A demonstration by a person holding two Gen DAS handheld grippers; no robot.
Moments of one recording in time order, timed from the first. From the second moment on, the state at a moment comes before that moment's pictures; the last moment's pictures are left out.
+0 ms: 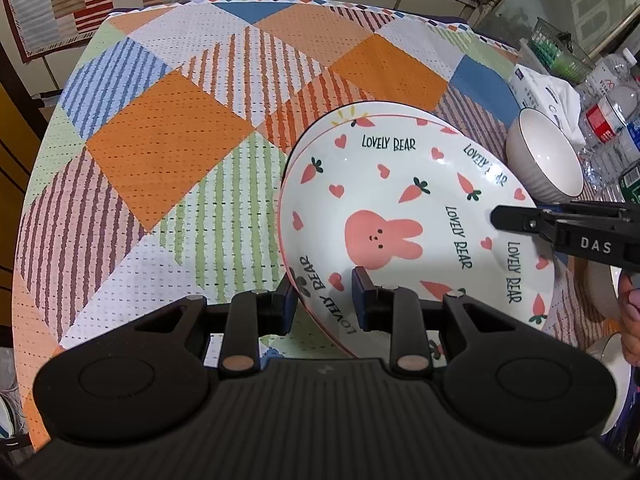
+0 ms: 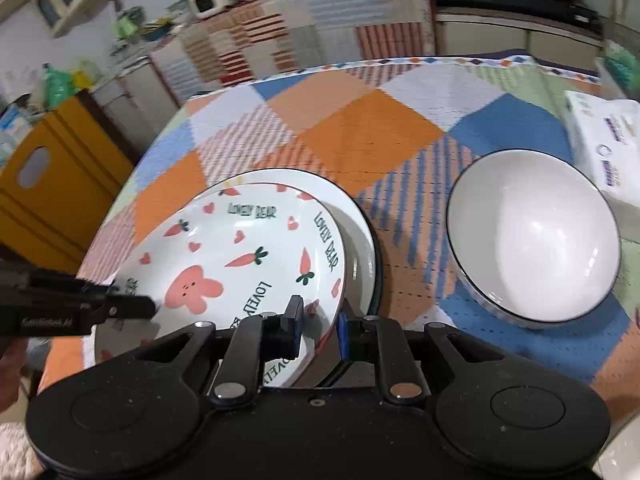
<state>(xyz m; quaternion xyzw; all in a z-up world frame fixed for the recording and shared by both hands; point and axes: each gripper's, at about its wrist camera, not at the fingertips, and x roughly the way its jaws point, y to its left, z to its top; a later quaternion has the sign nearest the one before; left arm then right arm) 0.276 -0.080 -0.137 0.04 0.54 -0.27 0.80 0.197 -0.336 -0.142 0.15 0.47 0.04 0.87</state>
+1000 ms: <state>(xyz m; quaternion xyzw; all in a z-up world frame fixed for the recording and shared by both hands) 0.243 -0.078 -0.132 -0.02 0.53 -0.20 0.83 0.165 -0.298 -0.138 0.01 0.40 -0.03 0.92</state>
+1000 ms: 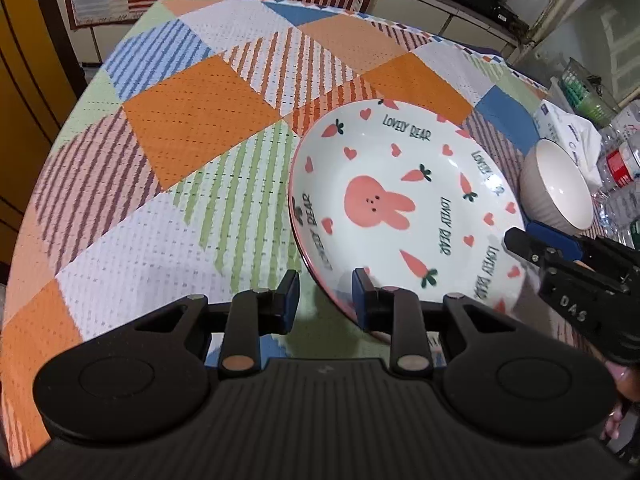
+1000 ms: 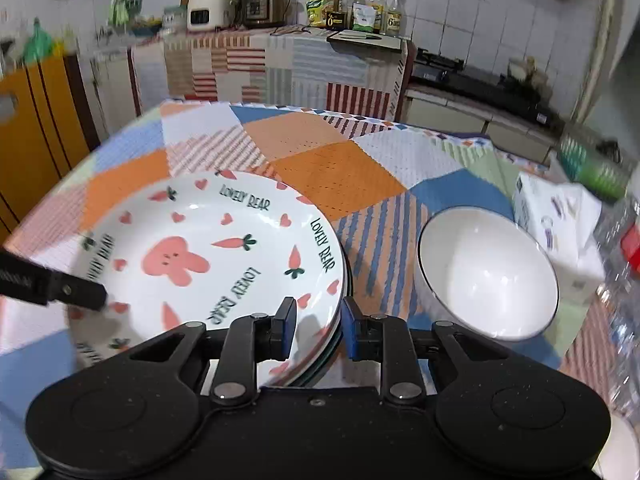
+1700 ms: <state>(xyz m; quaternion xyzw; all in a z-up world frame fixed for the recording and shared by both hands) 0.105 -0.105 -0.029 0.03 0.48 -0.21 0.85 0.036 -0.339 -0.079 0.02 0.35 0.08 0.93</state>
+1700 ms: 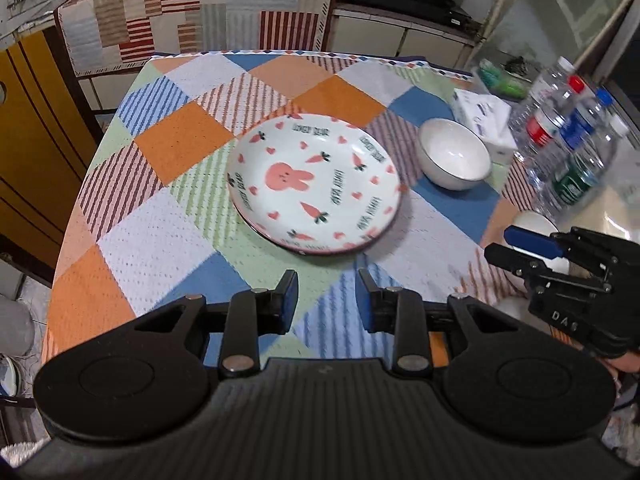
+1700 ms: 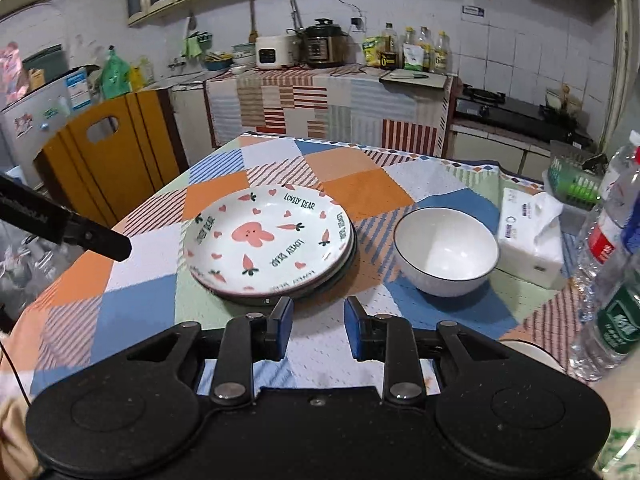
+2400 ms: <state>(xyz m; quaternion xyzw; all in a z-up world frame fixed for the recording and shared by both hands) 0.034 -0.181 -0.077 0.08 0.47 -0.29 0.83 -0.067 -0.383 -0.107 -0.05 0.37 0.14 0.92</state>
